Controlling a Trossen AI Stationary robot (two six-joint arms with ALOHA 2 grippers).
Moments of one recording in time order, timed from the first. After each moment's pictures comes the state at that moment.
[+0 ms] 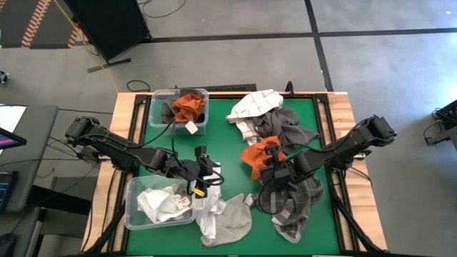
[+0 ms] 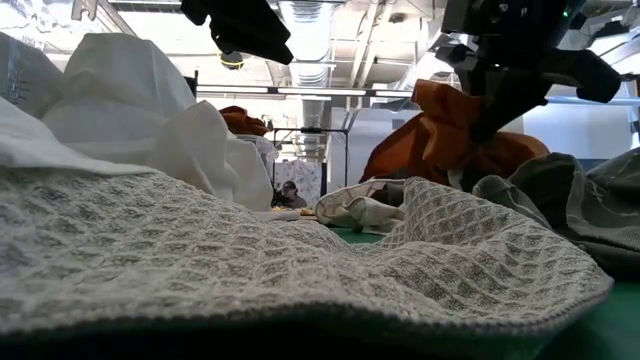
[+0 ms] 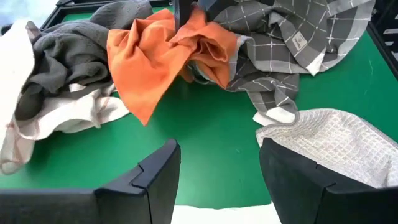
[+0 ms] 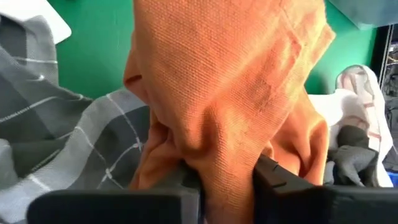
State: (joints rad) left arm -0.34 1.41 1.04 -0.23 -0.39 -0.14; right arm 0.36 1.48 1.03 -0.76 0.50 -0.10
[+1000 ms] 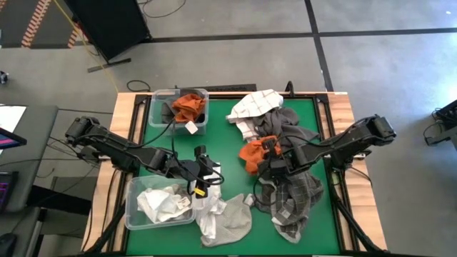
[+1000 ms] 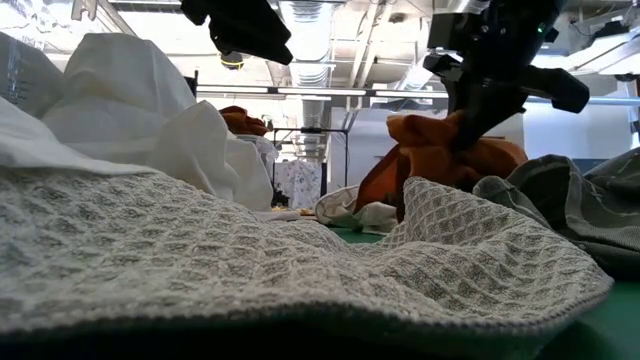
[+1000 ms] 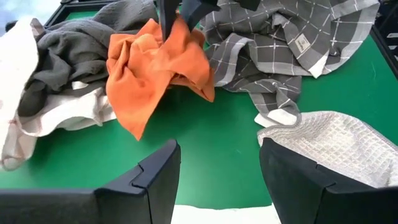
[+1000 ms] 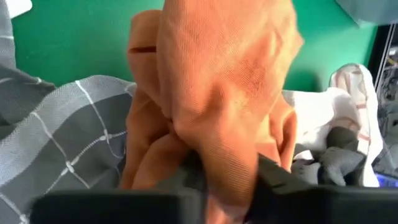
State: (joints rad) left arm -0.34 1.41 1.04 -0.23 -0.41 -0.16; right arm 0.27 1.48 1.03 -0.74 0.47 -0.24
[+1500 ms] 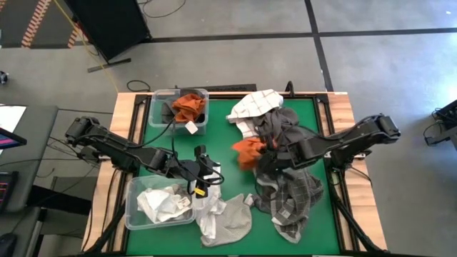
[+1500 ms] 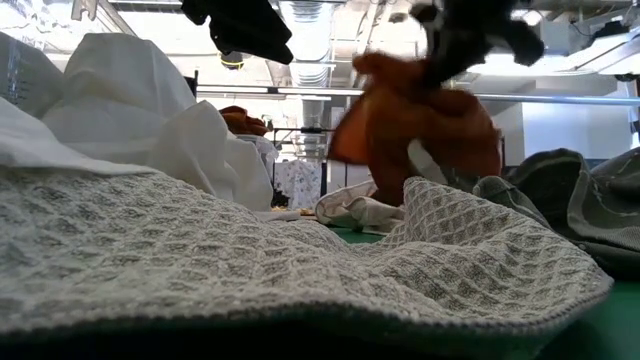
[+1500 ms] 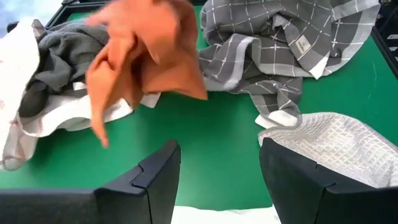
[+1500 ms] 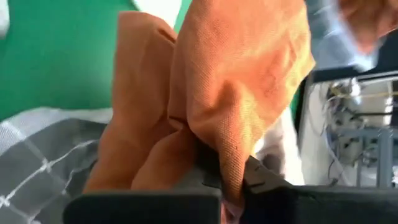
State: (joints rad) left arm -0.34 1.41 1.04 -0.22 -0.41 -0.16; right arm 0.25 1.41 1.13 -0.68 0.56 -0.38
